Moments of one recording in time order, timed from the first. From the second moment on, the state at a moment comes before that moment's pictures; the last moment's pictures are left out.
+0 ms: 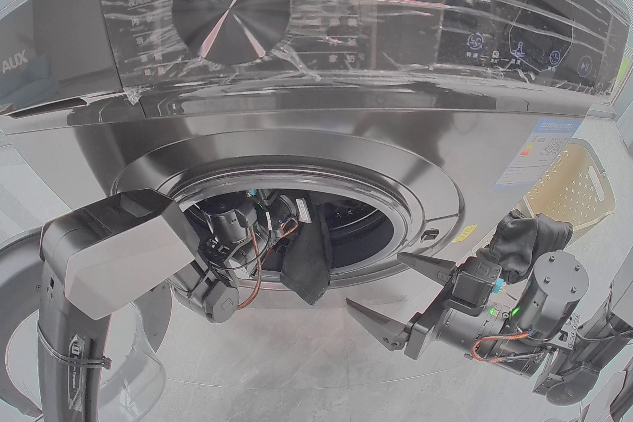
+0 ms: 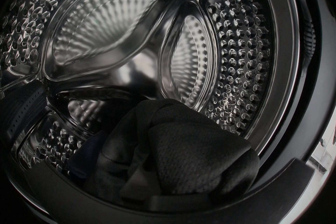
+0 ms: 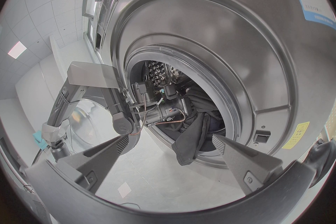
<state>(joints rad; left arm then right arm) -0.52 2.38 -1.09 -1.50 0.04 -0.11 0.84 1.83 -0.28 -1.52 -0.03 0.07</state>
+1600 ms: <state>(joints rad) -0.51 2.34 -1.12 -1.24 0.11 -0.13 0.85 1.84 -0.29 -1.52 -0.03 0.07</state>
